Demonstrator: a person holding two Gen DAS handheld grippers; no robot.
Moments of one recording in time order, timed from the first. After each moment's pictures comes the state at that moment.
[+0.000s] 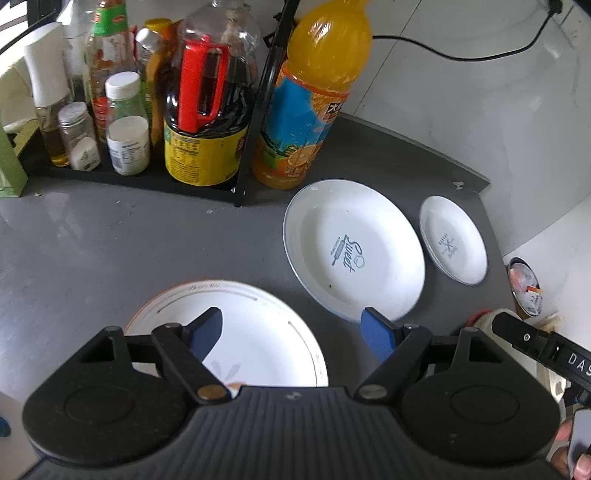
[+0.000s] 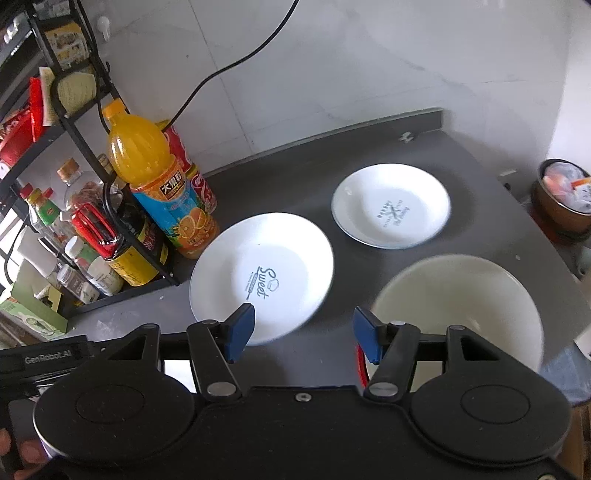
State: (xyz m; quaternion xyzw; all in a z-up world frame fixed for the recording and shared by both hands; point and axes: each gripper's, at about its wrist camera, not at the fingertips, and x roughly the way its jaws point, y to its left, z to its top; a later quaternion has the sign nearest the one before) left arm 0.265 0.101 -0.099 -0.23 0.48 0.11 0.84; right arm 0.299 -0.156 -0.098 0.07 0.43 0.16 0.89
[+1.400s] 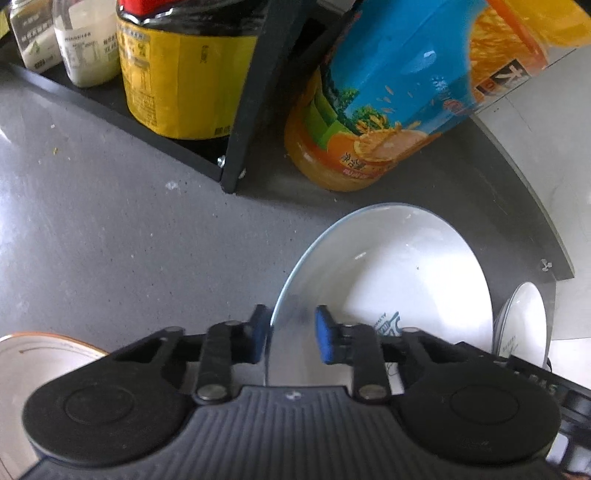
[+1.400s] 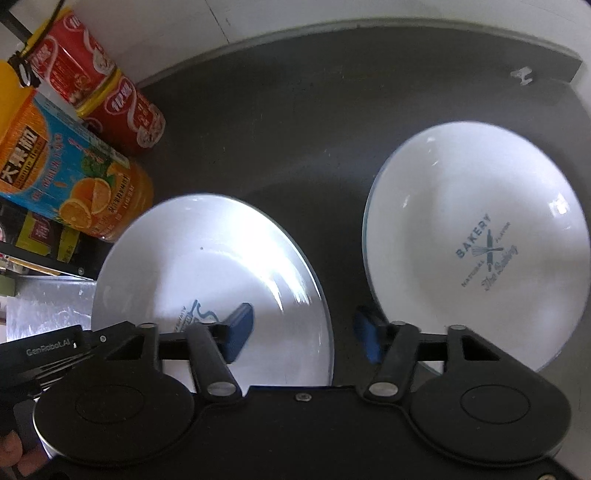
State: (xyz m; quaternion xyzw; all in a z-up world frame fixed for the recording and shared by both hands) left arm 0.392 0.130 -0.224 -0.37 0.52 0.23 0.73; right arm 0.512 -0.094 -0.217 -0.02 0.60 0.23 0.77
